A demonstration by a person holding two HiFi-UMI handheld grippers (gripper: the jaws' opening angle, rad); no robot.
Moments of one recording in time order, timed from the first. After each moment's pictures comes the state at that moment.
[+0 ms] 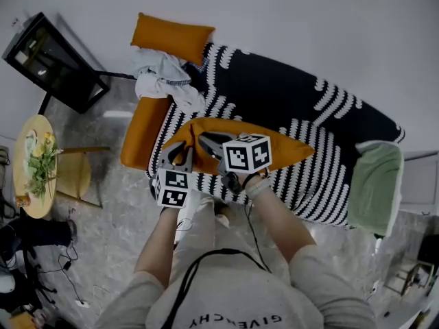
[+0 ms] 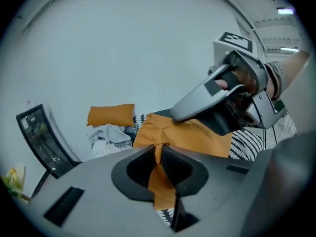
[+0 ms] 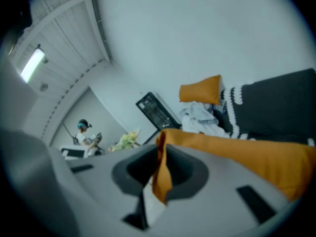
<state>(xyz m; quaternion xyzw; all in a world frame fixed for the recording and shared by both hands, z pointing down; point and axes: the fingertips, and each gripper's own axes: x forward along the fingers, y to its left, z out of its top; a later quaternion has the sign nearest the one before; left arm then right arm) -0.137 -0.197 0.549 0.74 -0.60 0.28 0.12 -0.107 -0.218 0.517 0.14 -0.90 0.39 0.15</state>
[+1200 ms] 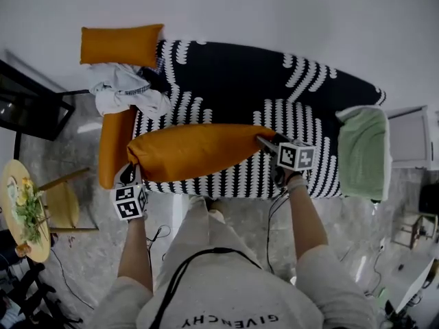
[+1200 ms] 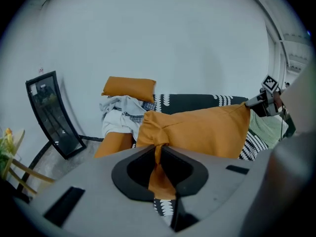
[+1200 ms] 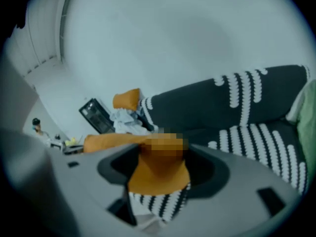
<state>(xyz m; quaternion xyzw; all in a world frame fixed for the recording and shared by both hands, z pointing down) -0.246 -0.187 0.638 0.69 -0.63 0.26 0.24 0.191 -0.291 0.639 0.44 -0.78 0.40 0.20</state>
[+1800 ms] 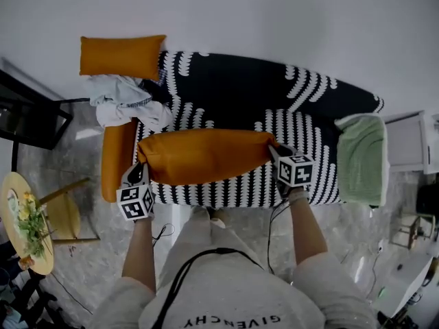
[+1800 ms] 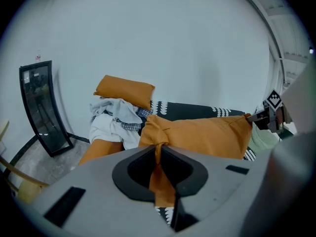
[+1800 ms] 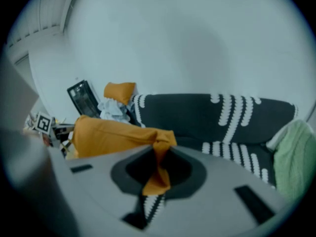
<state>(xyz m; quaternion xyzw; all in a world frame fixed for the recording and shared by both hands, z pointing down) -0.236 -0.243 0.632 0.71 -0.62 0.21 0.26 0.200 -0.303 0.626 0.49 -0.76 0.31 0.29</state>
